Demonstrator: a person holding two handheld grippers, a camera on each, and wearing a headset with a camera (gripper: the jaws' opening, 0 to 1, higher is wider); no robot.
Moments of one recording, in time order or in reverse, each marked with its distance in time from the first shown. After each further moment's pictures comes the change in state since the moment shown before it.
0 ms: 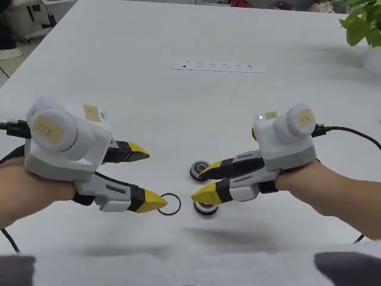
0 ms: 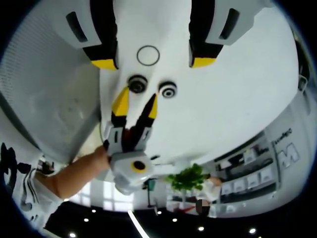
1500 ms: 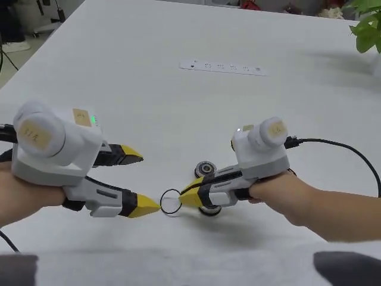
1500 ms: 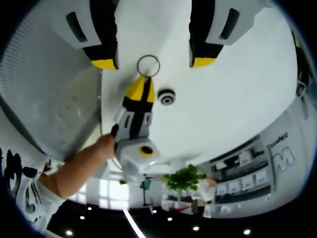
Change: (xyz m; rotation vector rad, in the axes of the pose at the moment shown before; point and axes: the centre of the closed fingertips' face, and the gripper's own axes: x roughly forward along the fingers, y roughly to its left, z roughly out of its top) left arm -0.017 -0.003 -0.016 -0.031 -0.012 0.029; right arm 0.045 0.005 -0.010 0.062 0.044 0.047
